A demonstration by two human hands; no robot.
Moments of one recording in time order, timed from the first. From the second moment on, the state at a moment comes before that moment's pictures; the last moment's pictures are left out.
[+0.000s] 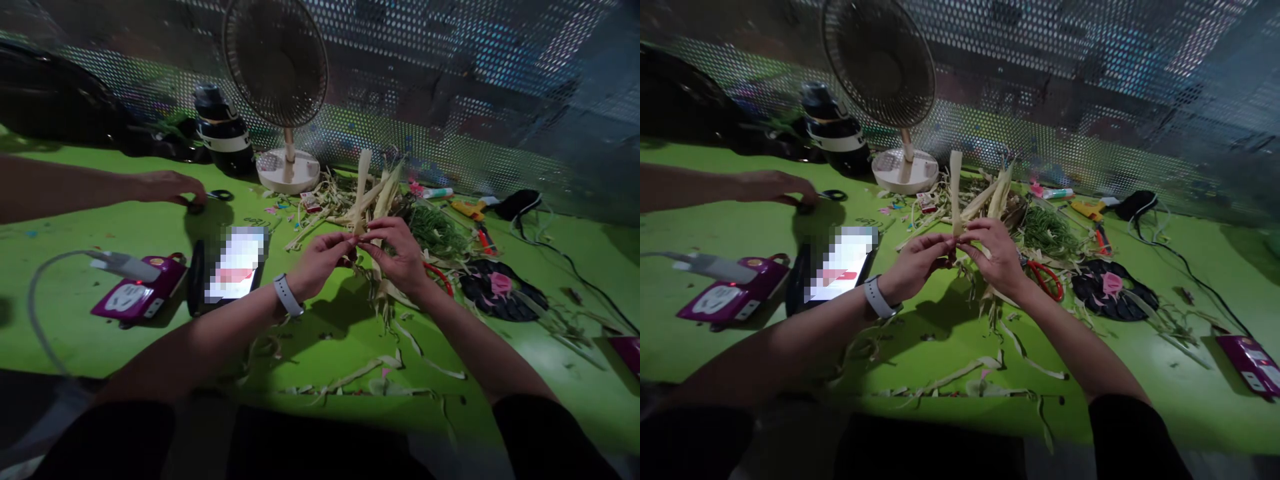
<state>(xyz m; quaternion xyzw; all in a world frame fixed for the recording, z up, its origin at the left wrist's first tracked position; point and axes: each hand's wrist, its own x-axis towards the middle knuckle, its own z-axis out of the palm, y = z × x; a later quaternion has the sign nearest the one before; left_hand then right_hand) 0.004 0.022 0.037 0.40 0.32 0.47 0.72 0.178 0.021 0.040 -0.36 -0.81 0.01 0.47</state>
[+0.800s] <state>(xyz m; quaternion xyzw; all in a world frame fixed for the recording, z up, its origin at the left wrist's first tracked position) 0.013 0.014 0.022 0.43 0.29 0.51 0.69 0.167 0.014 0.031 -0.44 -0.74 0.07 0.51</state>
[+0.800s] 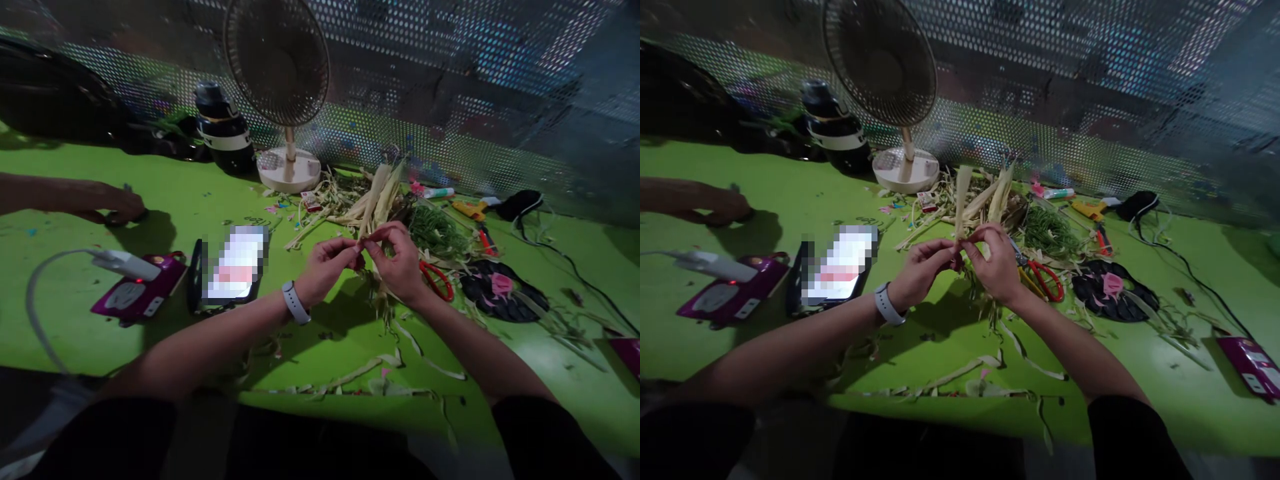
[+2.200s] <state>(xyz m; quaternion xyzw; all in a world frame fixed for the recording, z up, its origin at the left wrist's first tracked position) 0.015 0.015 0.026 0.37 0.29 0.50 0.73 0.179 0.019 0.032 -0.37 -0.78 0.02 0.50</state>
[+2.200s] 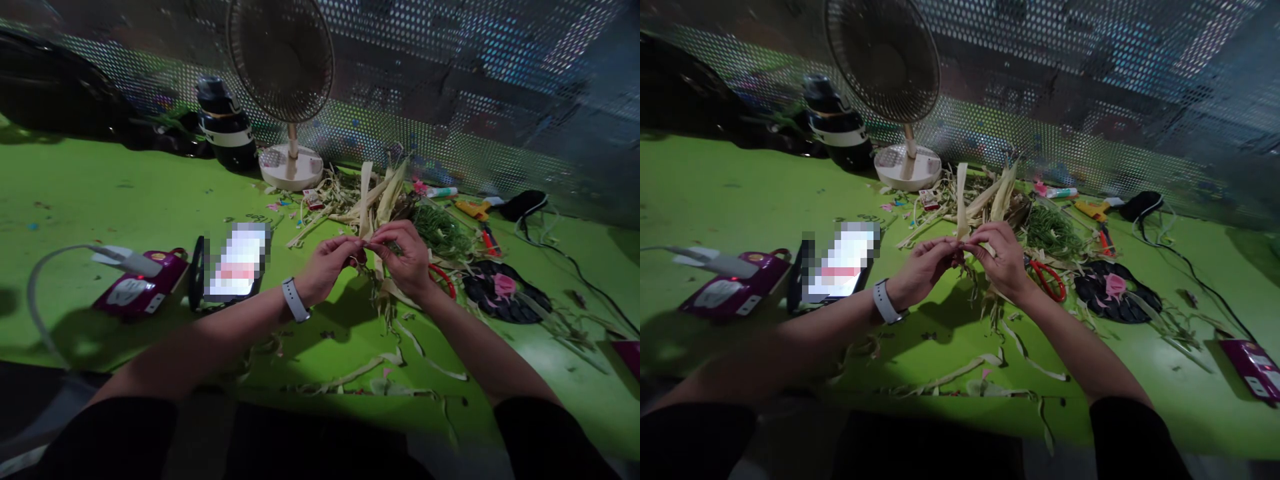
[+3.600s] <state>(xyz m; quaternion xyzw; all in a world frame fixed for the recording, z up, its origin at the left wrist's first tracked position) 0.015 0.014 0.017 0.41 0.27 0.51 0.71 0.159 0.015 0.021 -0.44 -0.62 0.31 0.57</state>
